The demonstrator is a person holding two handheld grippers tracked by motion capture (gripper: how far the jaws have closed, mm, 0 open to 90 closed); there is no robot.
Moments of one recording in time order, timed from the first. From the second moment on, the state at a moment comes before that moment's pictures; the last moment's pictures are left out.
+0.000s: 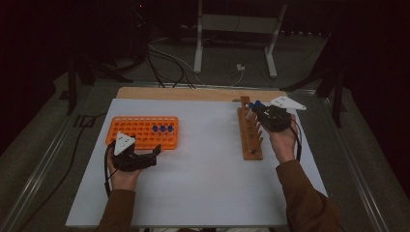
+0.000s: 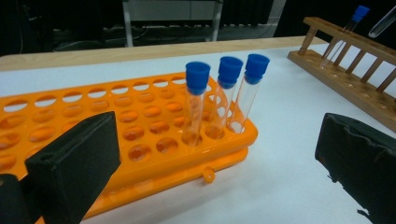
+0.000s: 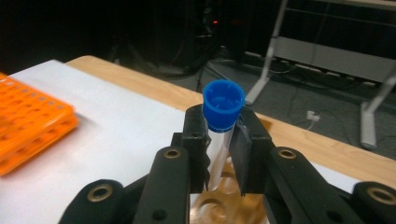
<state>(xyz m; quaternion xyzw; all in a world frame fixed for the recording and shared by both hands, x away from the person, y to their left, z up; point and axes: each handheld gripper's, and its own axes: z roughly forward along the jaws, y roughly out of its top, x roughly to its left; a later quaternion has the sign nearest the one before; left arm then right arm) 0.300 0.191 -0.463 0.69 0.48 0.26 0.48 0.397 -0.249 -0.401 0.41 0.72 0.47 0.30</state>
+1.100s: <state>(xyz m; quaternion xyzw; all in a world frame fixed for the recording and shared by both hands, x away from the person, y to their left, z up) 0.305 0.142 -0.437 0.72 0.41 0.26 0.50 0.365 -0.171 -0.414 0.34 0.77 0.50 0.19</state>
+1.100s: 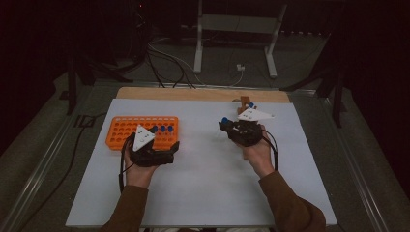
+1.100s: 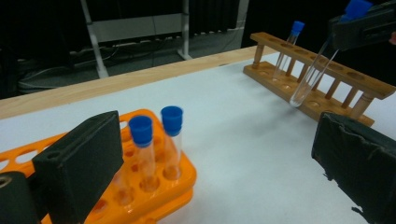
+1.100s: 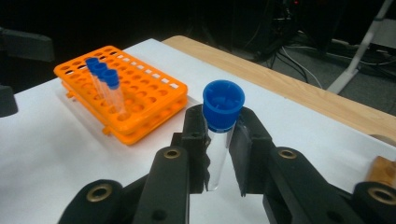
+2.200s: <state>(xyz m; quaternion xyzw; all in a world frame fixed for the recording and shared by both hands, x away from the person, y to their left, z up) 0.324 0.074 -0.443 0.77 0.36 0.23 0.47 0.351 -0.130 -0.415 0.31 0.79 0.51 0.14</state>
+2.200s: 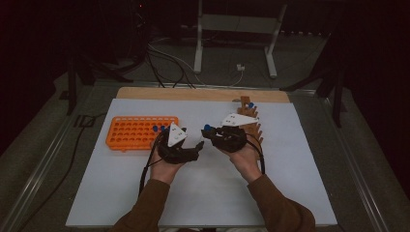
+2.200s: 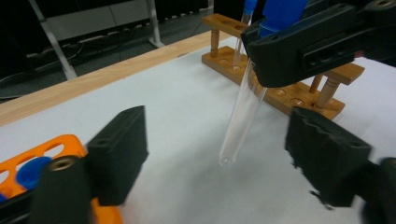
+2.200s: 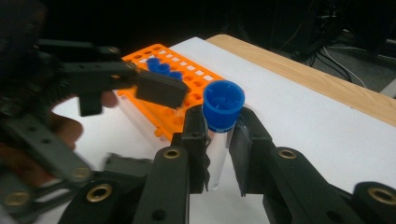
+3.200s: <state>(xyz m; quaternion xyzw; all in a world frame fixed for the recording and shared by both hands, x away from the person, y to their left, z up) 0.324 0.066 -0.446 0.78 0.32 0.21 0.49 0.347 -0.124 -0.416 0.30 0.79 0.52 0.12</state>
